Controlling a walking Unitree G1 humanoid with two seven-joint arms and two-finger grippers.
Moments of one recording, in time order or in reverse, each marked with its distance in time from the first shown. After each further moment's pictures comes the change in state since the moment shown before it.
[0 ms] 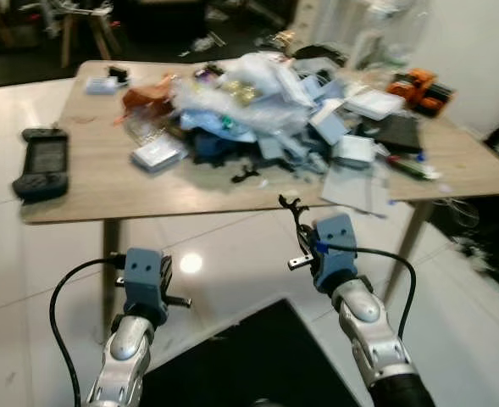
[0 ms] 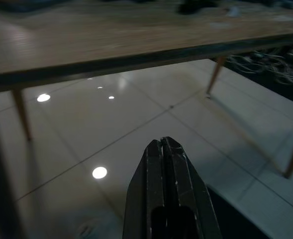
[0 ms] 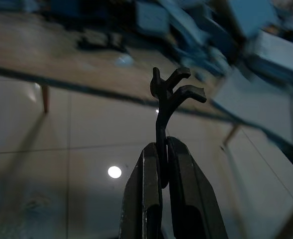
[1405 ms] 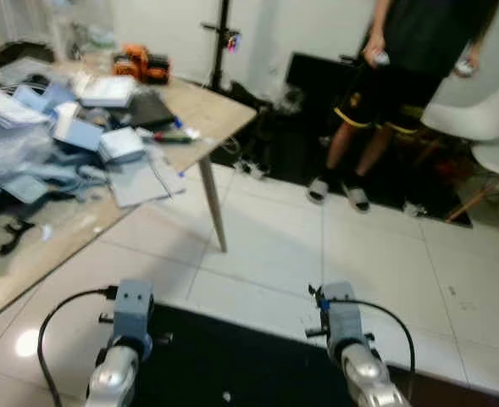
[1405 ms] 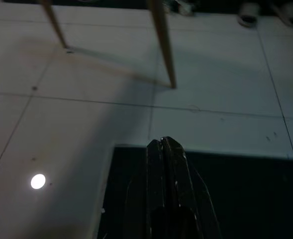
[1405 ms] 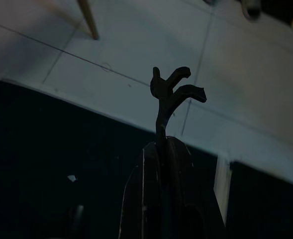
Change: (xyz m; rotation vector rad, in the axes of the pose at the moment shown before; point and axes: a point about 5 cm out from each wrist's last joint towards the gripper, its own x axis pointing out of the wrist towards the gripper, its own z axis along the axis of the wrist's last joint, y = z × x) left arm -0.022 0.021 -0.057 0.064 0.233 0.079; right arm -0.053 -0.013 -0.118 0.037 0.502 -0.189
